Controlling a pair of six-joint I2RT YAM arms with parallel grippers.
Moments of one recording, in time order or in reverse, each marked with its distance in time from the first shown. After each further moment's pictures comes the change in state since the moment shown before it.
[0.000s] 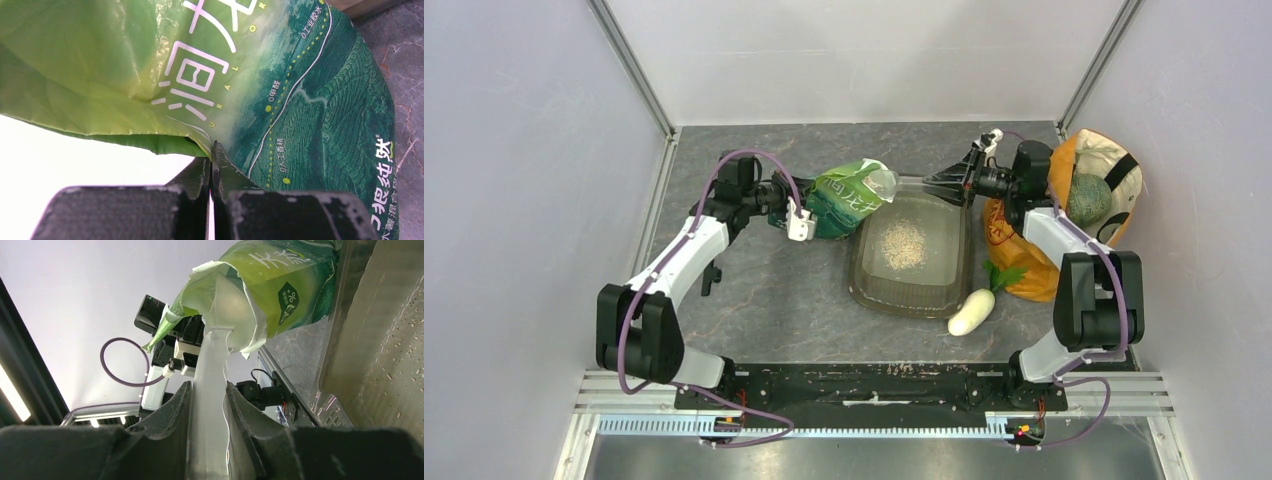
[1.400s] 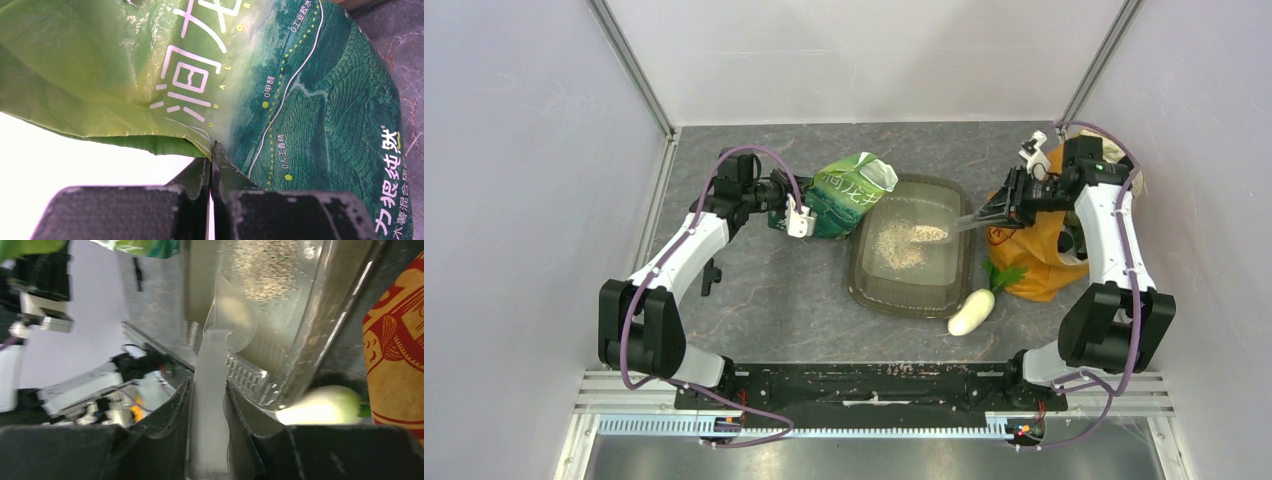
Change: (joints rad) left arm 0.006 0.028 0.024 -0.008 -0.009 0.001; right arm -0.250 -0.115 0.367 -1.456 0.208 -1.212
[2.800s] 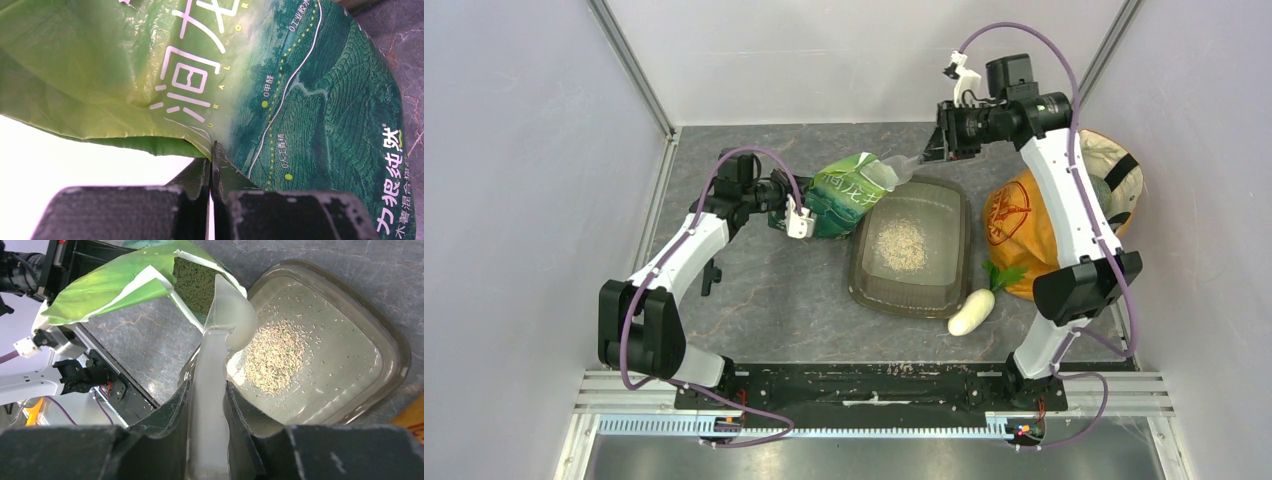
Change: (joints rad) left arm -0.001 -0.003 -0.001 0.000 0.000 0.019; right arm 0.437 0.284 0.736 -0.063 0.331 -0.063
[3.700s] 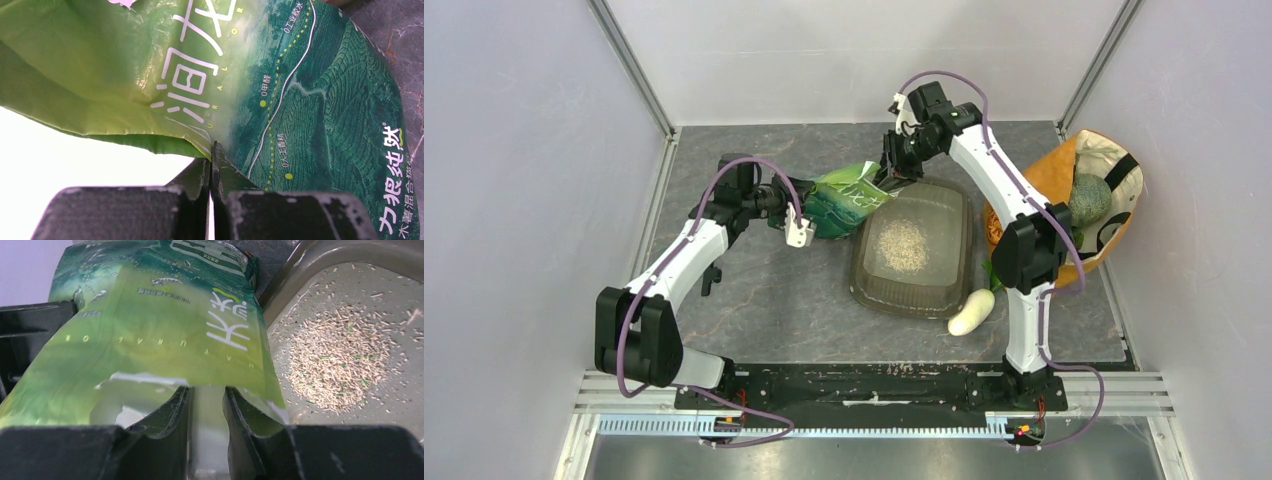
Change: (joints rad) left arm -0.008 -0.039 -0.045 0.008 0.003 0.080; right arm 0.181 0.313 0.031 0.067 0.109 0.304
